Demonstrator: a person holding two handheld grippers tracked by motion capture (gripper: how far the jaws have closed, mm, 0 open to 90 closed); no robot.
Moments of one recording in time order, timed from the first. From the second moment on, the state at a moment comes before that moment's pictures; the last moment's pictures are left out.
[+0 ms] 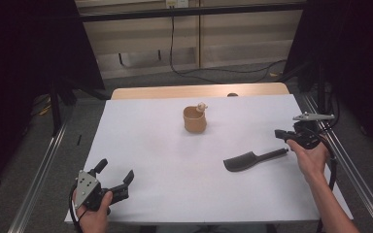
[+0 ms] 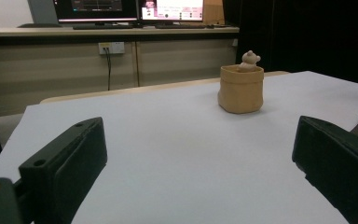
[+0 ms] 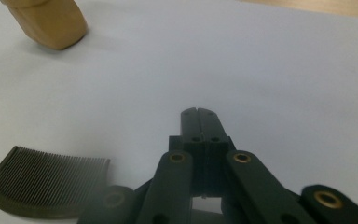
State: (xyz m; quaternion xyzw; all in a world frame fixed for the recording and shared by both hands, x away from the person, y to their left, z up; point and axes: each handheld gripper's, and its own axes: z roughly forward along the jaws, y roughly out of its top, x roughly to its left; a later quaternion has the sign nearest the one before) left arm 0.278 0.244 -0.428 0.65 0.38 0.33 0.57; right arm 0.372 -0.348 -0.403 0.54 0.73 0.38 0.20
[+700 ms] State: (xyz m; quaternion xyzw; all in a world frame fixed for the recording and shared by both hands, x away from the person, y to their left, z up) left arm 0.278 0.242 -0.428 0.65 0.39 0.32 0.57; right arm 0.386 -0.349 -0.418 0.55 0.77 0.29 0.15
